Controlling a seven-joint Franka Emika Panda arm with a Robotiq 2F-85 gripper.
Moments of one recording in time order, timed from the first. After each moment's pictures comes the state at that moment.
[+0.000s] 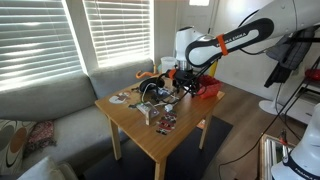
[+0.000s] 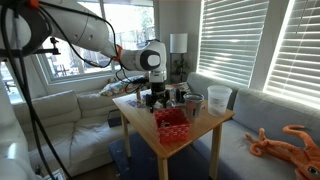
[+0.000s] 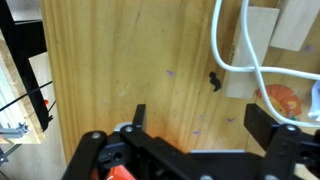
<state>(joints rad) 0.01 0.10 0.01 -1.97 -0.12 1.99 1.70</state>
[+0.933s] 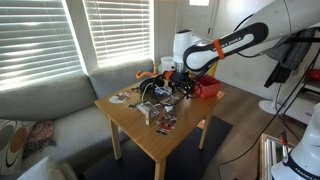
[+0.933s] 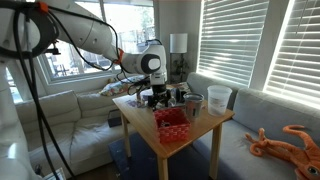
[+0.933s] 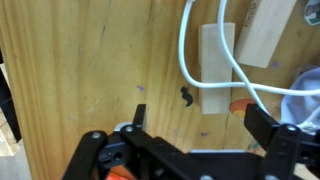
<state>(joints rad) 0.02 0.13 0.01 -1.97 -0.12 2.10 1.70</state>
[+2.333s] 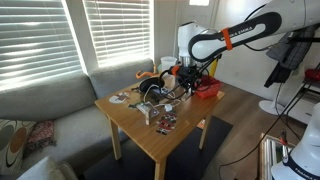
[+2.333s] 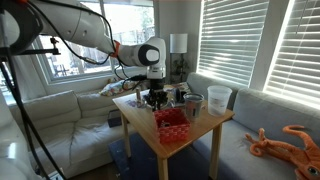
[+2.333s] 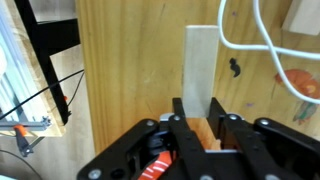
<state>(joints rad) 0.02 0.05 -0.01 -1.97 -0.12 1.89 1.72</state>
